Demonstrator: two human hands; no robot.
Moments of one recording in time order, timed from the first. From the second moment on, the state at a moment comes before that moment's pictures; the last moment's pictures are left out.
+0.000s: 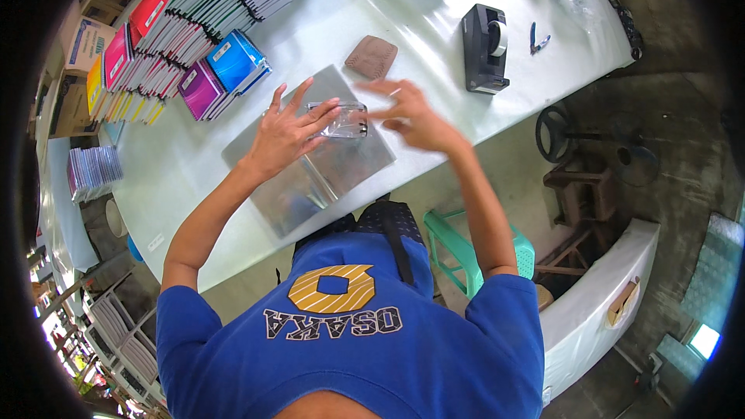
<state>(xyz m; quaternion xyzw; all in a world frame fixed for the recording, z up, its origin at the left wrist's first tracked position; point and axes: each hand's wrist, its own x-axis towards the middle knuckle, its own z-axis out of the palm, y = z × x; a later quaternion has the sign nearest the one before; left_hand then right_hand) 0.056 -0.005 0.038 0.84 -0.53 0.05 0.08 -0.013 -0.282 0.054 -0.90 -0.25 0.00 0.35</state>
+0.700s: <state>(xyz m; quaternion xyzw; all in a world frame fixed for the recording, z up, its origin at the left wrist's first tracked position) 0.049 -0.026 0.050 0.84 -0.53 0.04 0.09 -0.101 -0.485 -0.071 -0.54 0.31 -0.22 0.75</state>
